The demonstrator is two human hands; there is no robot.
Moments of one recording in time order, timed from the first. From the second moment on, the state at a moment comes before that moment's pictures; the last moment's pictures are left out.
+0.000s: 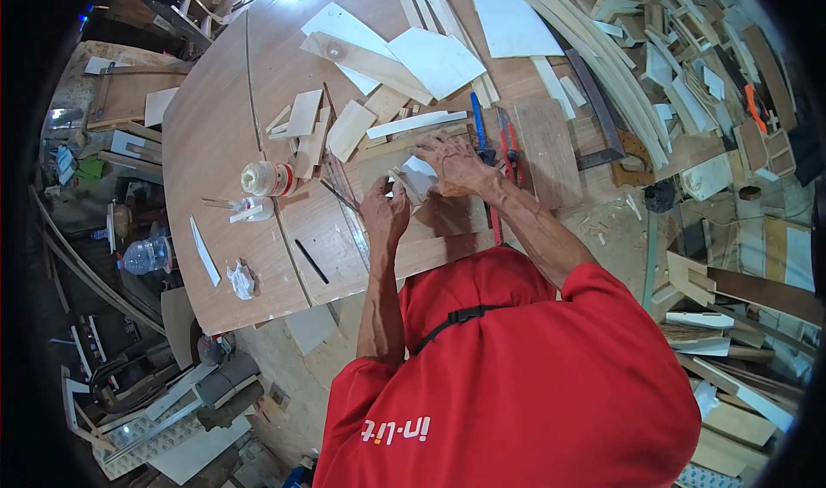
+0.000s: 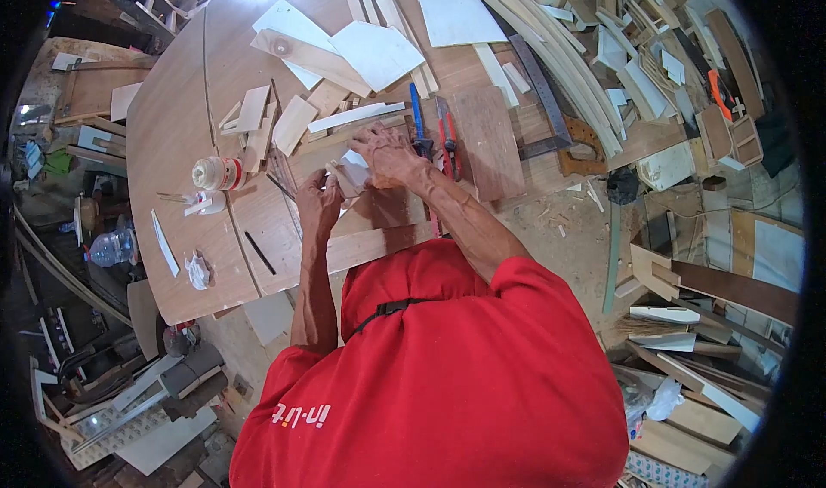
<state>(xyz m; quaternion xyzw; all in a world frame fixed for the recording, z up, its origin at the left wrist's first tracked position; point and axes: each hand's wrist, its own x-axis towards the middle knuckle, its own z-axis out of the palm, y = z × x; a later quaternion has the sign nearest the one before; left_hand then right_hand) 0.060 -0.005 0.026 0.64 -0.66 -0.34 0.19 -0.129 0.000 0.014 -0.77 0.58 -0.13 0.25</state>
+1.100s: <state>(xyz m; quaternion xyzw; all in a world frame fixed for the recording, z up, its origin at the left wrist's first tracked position) 0.060 -0.009 0.024 0.67 -0.64 -0.34 0.15 -0.117 0.025 -0.001 -0.73 0.62 -0.22 0.18</state>
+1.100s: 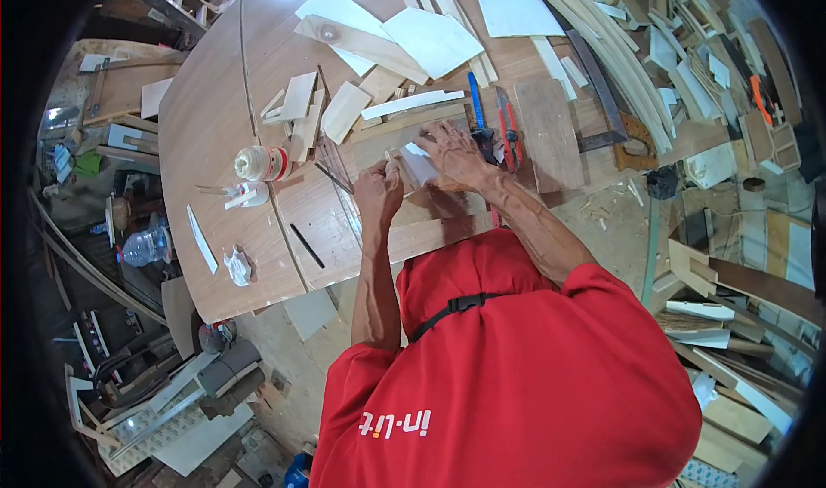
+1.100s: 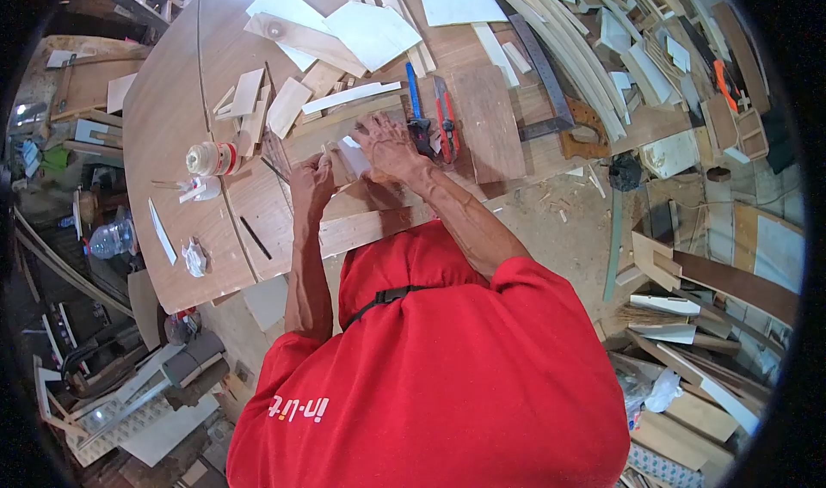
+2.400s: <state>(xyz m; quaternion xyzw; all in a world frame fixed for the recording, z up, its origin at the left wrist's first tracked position) 0.057 -0.016 0.037 0.68 -0.63 -0.36 0.08 -0.167 0.039 0.023 -0.54 0.72 -0.33 0.28</state>
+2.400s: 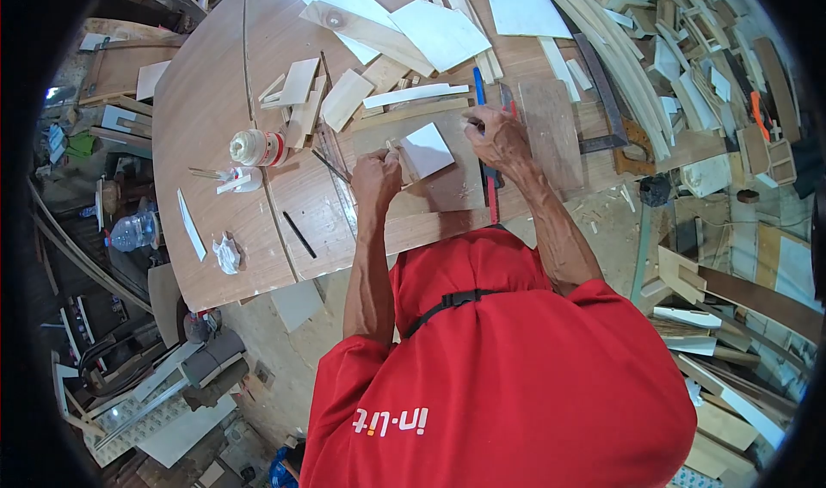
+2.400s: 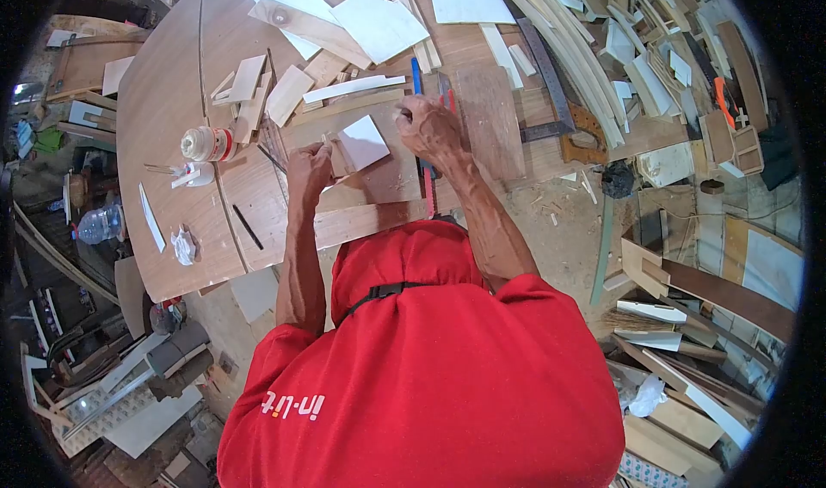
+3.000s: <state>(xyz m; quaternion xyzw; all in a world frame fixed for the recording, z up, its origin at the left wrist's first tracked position) 0.055 -0.014 0.039 0.68 -0.62 -0.37 0.10 -0.129 -0.011 0.044 -0.59 0.66 -0.36 0.28</state>
